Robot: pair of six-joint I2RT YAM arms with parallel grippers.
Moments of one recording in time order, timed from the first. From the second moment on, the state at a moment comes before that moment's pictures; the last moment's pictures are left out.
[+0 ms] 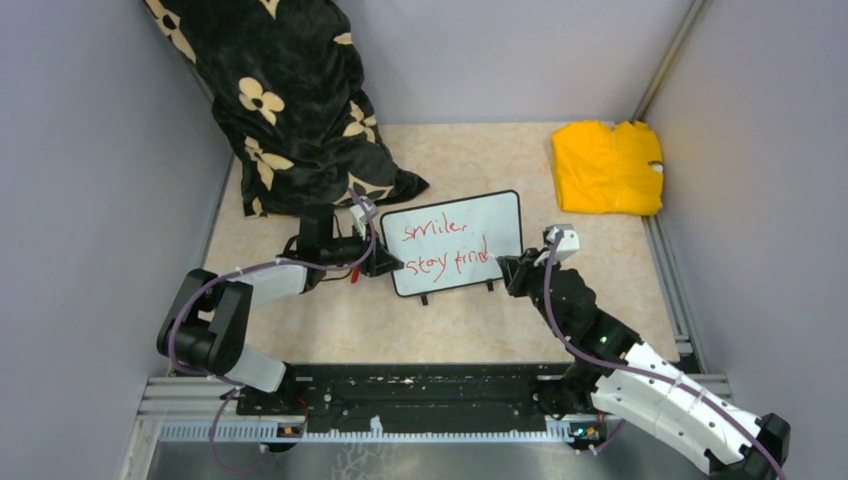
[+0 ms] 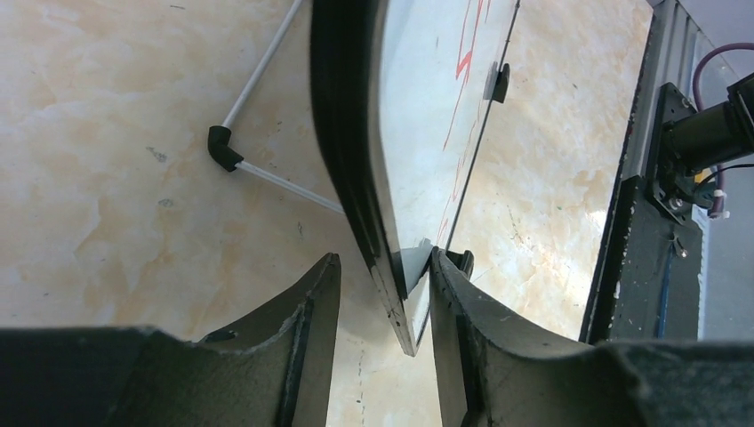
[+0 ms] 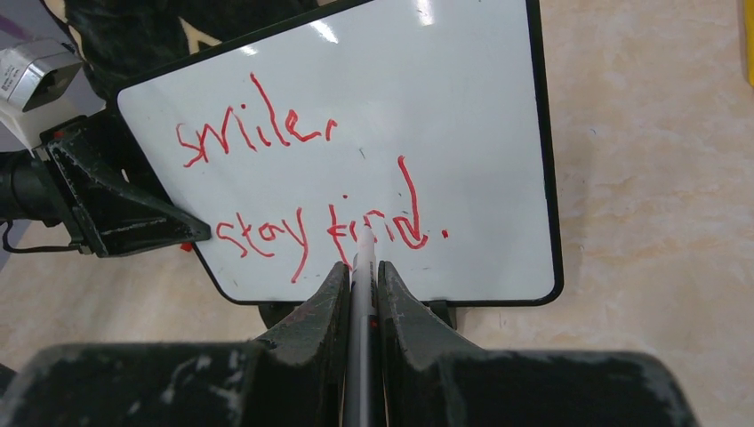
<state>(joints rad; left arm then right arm) -0.33 1.51 0.60 0.38 0.82 -0.08 0.80 0.52 0.43 -0.12 0.43 0.47</state>
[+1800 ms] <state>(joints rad) -0.33 1.53 0.87 -0.40 0.00 -0.26 0.80 0.51 0.52 -0.13 0.24 0.33</state>
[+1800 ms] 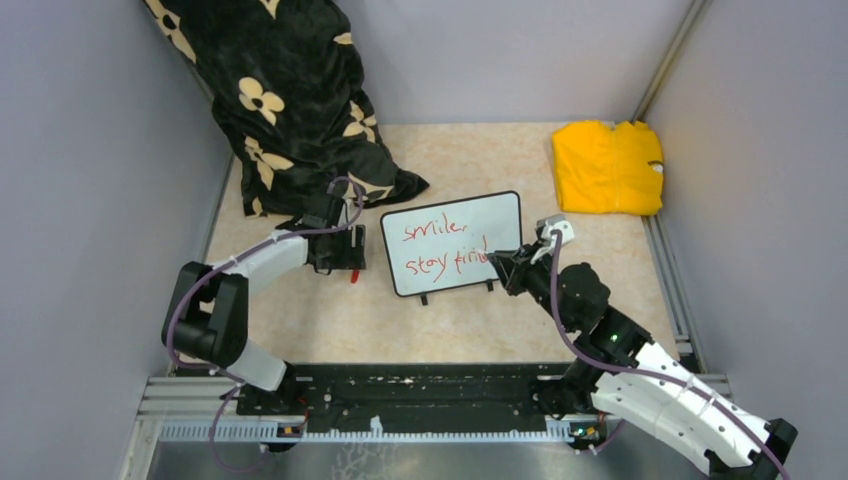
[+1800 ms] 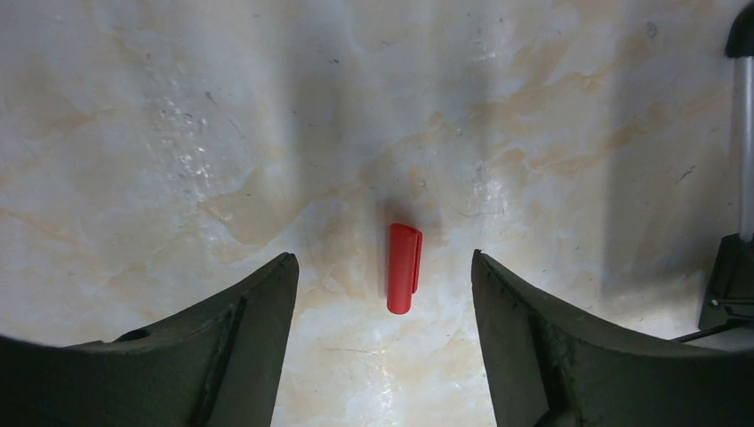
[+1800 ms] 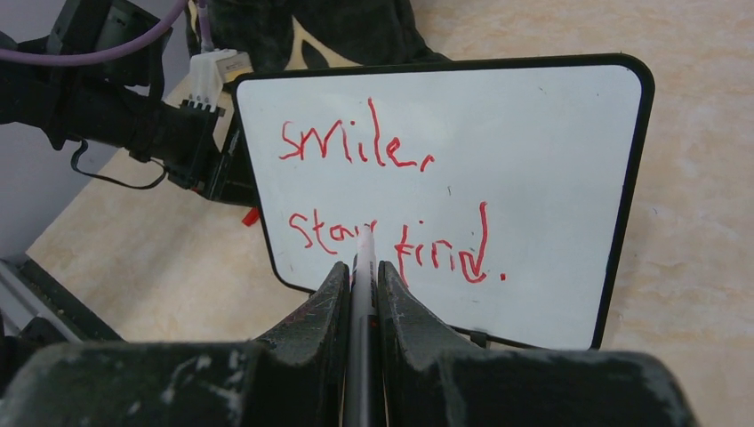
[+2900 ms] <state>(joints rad) -0.43 1.64 0.93 -0.44 -0.15 -0.20 0.80 0.53 0.56 -0.13 0.24 0.29</state>
